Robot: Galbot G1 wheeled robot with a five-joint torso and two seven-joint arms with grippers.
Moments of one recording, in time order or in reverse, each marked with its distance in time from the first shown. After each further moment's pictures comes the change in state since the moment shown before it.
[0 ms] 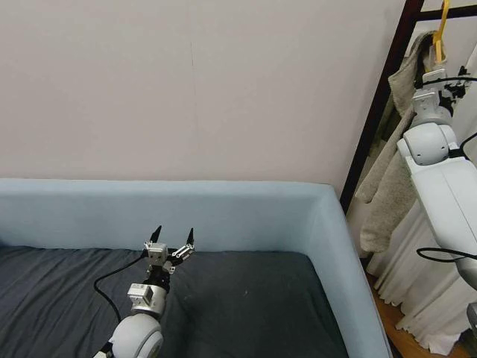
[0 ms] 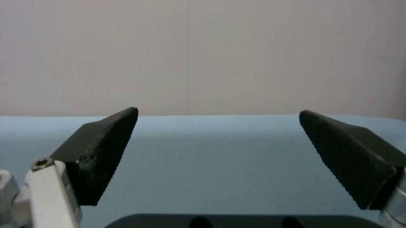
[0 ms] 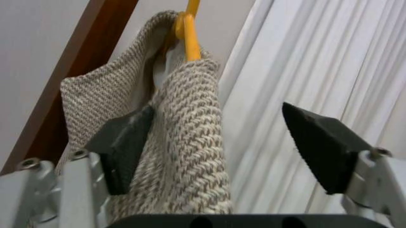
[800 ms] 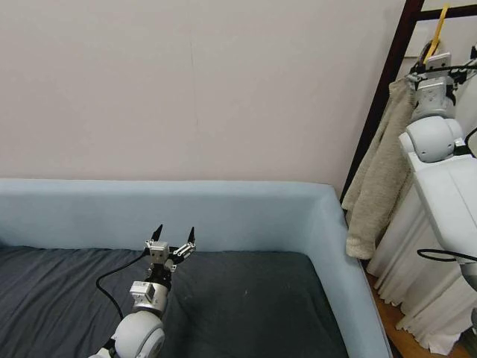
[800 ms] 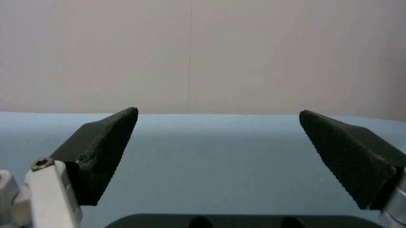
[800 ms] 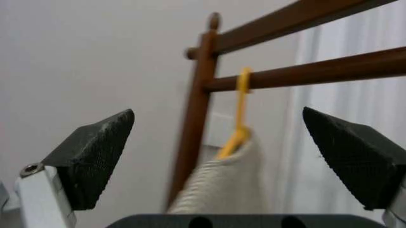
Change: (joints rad) left arm -0.006 -0.020 -0.001 0.012 -0.002 0.000 -0.001; right arm -0.101 -0.089 0.027 0.363 0.437 0.094 -0.079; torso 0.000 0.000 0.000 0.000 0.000
